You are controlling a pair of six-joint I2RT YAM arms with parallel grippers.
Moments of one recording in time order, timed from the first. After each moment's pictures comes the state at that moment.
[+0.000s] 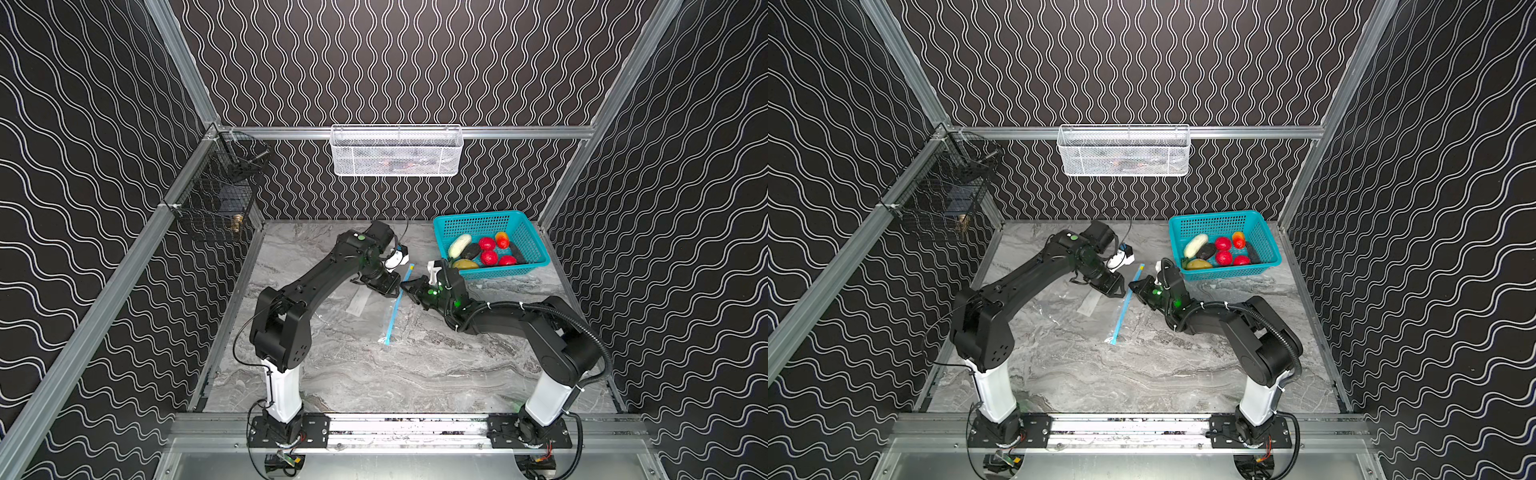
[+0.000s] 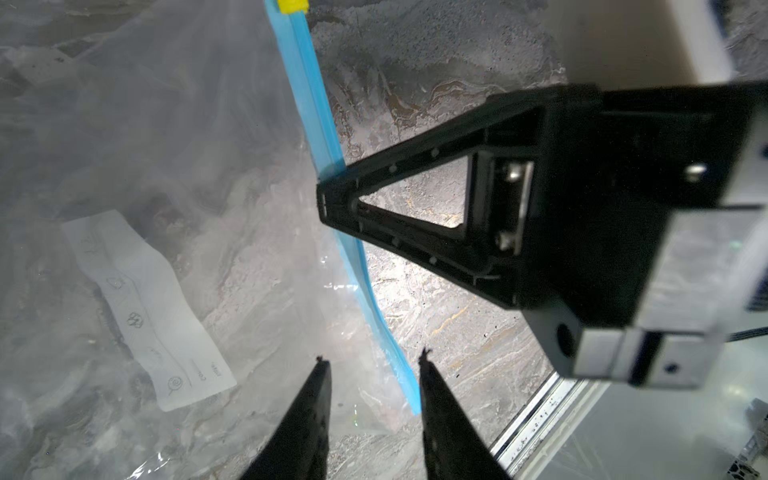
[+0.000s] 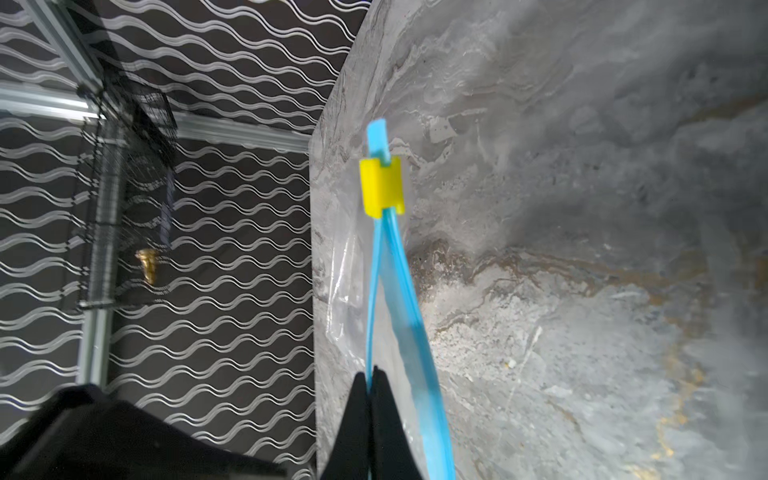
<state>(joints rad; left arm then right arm) -0.56 1.90 1.71 -1.11 0.29 0.06 0.63 1.78 0.82 0.60 -0.26 1.27</state>
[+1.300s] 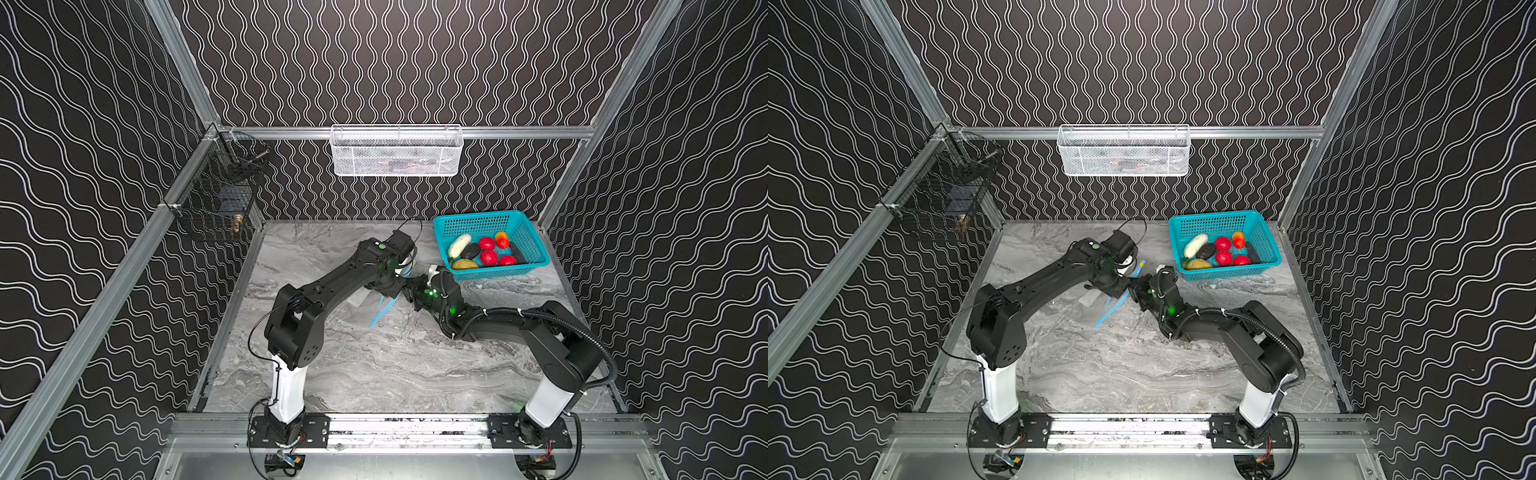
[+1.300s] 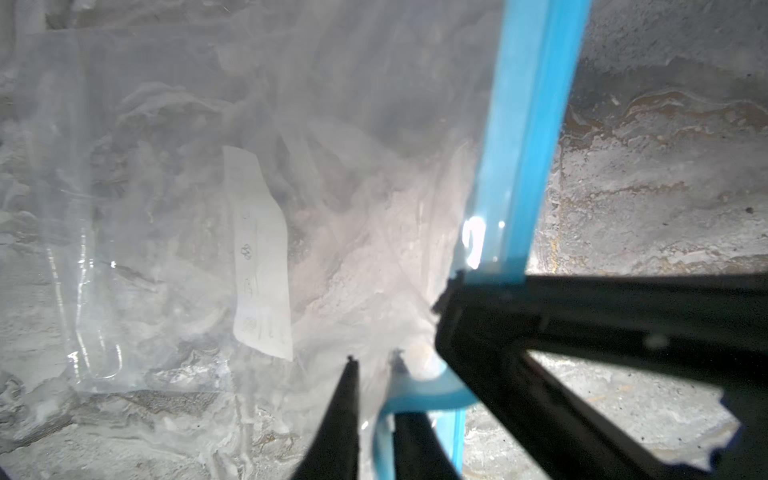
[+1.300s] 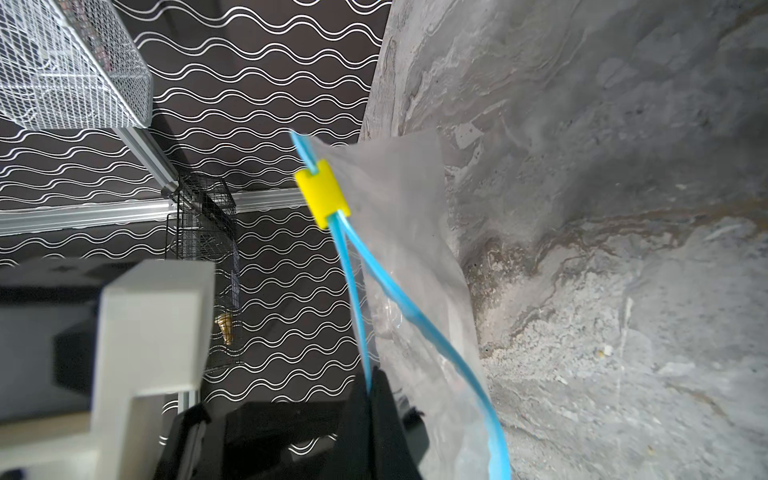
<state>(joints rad) -0.67 1.96 1.74 -1.08 -0.16 -0.08 0.71 1.75 0.82 0.67 -0.07 1.54</state>
